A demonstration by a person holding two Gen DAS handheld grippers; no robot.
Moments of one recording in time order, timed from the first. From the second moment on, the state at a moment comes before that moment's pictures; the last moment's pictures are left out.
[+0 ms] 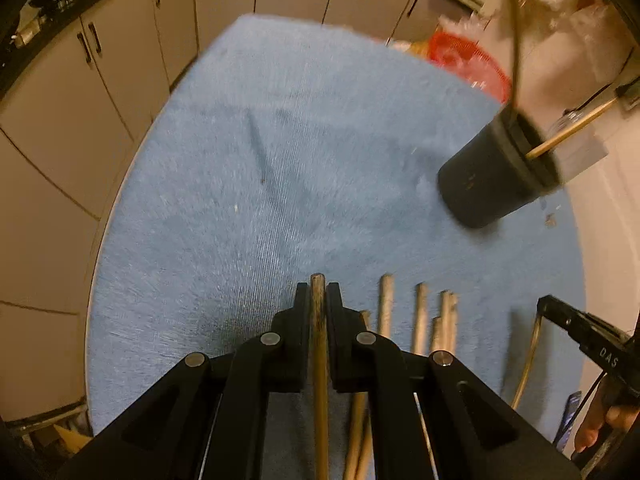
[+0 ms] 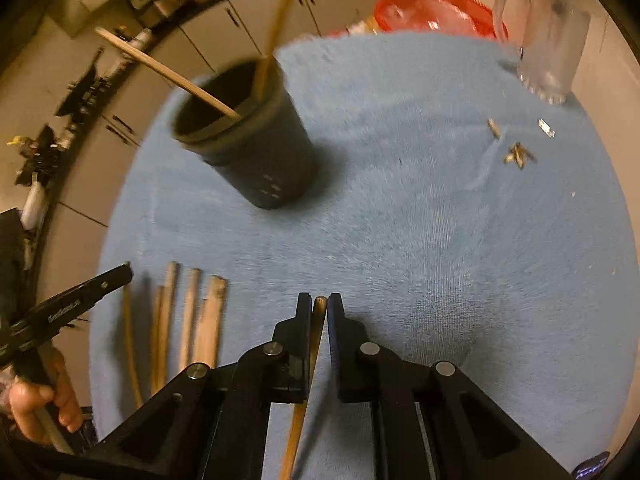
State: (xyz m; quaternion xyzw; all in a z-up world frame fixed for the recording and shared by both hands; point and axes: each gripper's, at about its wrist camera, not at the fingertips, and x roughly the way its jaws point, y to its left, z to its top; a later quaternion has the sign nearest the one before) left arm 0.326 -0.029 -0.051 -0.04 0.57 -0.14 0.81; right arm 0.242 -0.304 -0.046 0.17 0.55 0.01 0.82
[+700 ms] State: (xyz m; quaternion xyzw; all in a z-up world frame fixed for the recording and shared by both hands) left arm 0.268 -0.034 0.086 -0.04 0.39 -0.18 0.90; right arm 0.179 -0.279 0.092 0.11 0.39 0.07 0.91
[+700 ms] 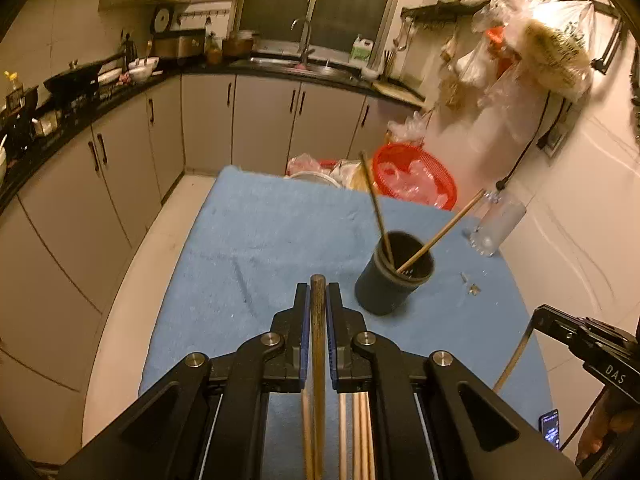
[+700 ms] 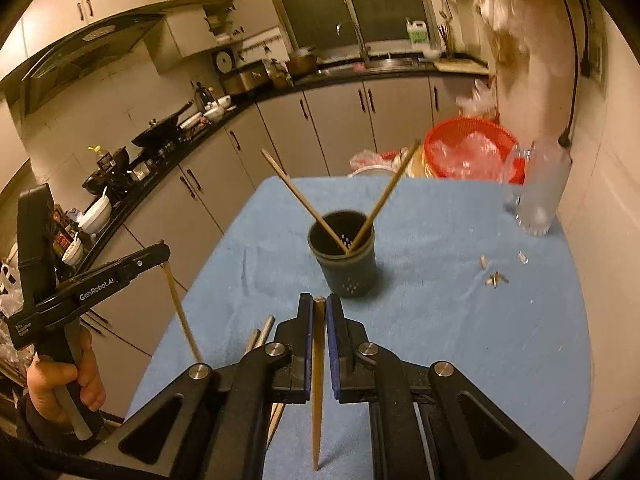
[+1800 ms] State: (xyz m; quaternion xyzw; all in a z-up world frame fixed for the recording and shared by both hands) left arm 0.289 -0.092 0.185 -0.03 0.31 -0.22 0.93; right arm 0.215 -0.295 0.198 0.10 0.30 0.05 0.95
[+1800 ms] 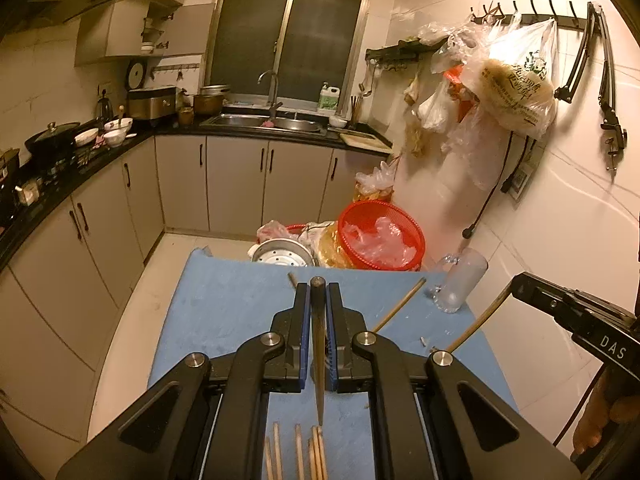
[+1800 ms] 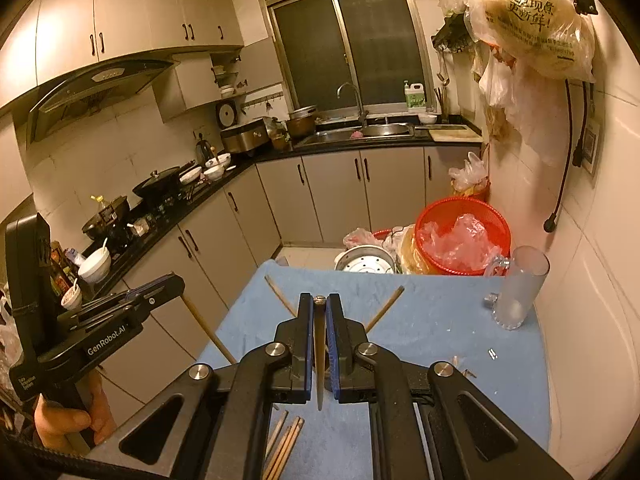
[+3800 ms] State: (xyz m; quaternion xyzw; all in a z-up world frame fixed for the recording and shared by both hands) left arm 0.305 -0.090 0.108 -0.06 0.31 -0.19 0.93; right arm 0.210 -0.327 0.114 0.14 0.31 0.02 0.94
